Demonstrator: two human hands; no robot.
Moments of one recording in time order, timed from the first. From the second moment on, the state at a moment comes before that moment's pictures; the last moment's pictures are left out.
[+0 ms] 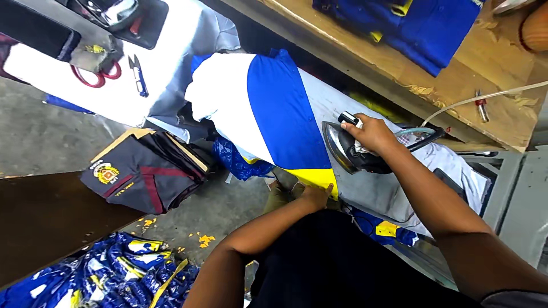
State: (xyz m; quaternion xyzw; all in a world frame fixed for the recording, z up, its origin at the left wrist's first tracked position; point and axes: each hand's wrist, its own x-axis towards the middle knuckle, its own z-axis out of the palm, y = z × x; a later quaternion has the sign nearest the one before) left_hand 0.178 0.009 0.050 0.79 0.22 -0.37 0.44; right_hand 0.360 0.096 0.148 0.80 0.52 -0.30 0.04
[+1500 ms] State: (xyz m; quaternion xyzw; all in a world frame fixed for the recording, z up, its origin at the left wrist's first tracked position) left_hand 0.170 0.036 0.052 0.75 0.17 -0.38 0.52; right_hand 0.278 0.214 0.160 0.77 0.55 -0.30 0.08
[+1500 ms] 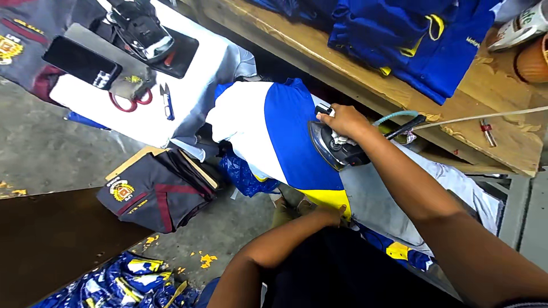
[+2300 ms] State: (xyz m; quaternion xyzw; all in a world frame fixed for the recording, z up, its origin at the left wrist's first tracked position) left_hand 0.183 0.053 0.087 0.74 0.14 -0.42 0.50; right_hand 0.201 0.231 0.142 0.79 0.51 -0.34 -0.02
